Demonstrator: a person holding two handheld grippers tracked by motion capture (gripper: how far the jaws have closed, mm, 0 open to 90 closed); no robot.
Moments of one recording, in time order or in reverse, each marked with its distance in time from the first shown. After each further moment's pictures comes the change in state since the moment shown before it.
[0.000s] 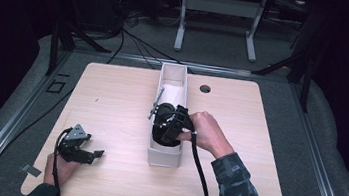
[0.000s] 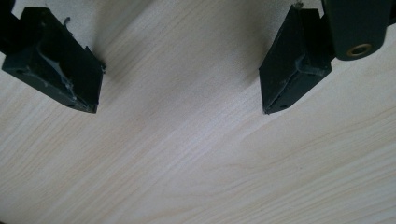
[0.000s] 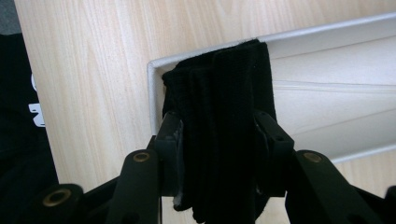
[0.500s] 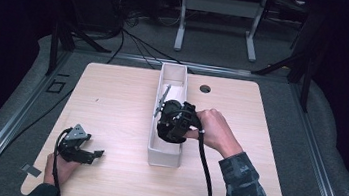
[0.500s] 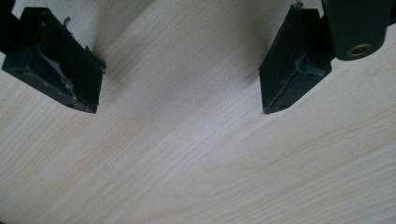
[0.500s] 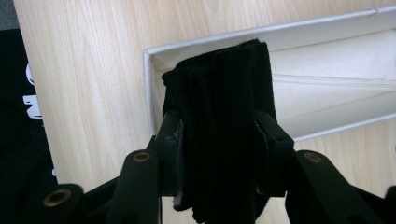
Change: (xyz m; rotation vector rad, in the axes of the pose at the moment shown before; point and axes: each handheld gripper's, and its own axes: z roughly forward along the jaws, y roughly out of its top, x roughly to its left) left arm 0.000 0.000 0.000 0.000 0.000 0.000; right arm 0.002 -0.009 -0.025 -0.011 -0.054 -0.016
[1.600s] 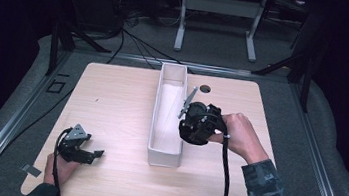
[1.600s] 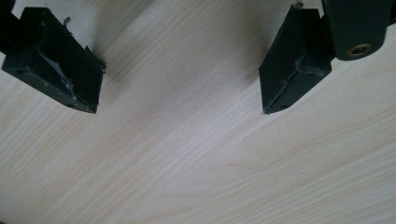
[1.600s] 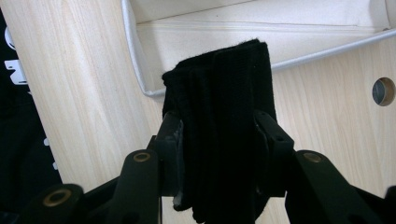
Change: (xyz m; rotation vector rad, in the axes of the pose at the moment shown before) left arm 0.000 0.000 0.000 0.000 0.000 0.000; right arm -0.004 -0.051 -0.028 0.027 -0.068 0.057
